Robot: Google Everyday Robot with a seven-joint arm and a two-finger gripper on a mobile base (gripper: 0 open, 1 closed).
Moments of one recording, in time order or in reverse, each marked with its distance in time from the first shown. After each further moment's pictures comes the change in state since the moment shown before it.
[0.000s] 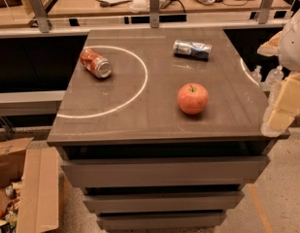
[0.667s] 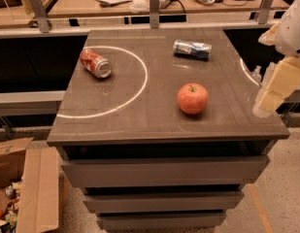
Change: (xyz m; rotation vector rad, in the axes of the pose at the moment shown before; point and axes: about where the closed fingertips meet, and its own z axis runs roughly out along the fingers) arm -0.002 -0.037 0.004 0.040 -0.034 0.072
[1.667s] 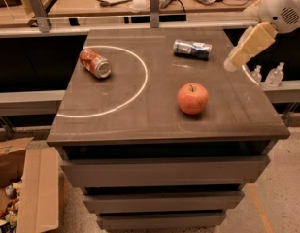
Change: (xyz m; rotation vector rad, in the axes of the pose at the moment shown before) arm -0.053 -0.100 0.024 0.034 -0.343 0.106
